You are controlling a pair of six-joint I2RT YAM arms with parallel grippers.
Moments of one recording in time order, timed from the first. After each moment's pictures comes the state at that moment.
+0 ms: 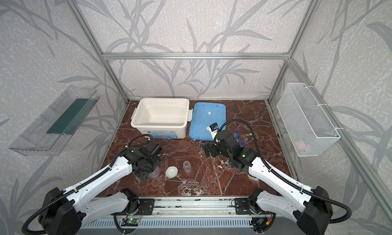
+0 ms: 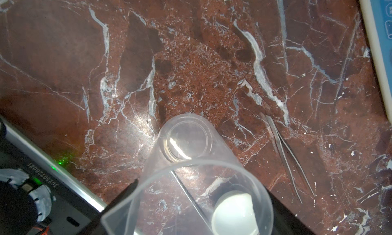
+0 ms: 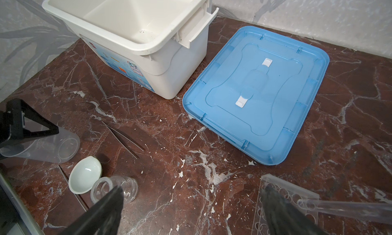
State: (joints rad) left arm -0.58 1.09 0.73 -1.06 -0.20 -1.52; right arm 0.75 1.06 0.82 -0.38 0.10 0.22
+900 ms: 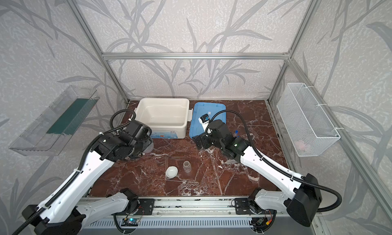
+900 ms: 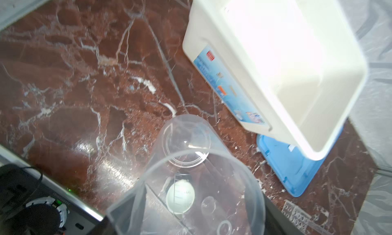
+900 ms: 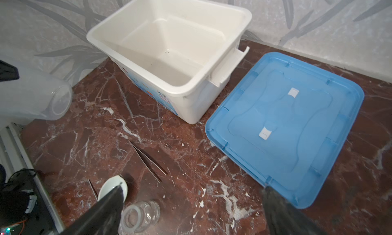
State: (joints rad) left arm -0.51 1.10 1.34 -1.31 -0.40 -1.28; right arm 0.78 1.27 1.09 -0.37 -0.01 0.20
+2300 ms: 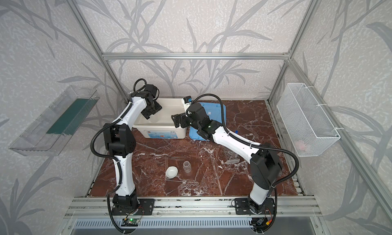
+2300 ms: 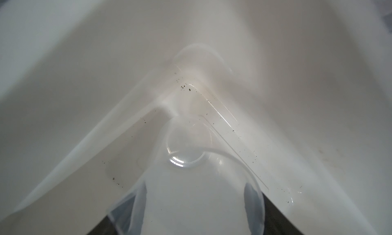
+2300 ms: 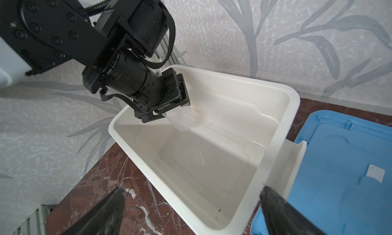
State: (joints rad) left arm -0.10 2.19 2.08 -1.08 -0.22 -0.87; right arm 0.77 1.73 1.41 -0.03 -0.03 0.35
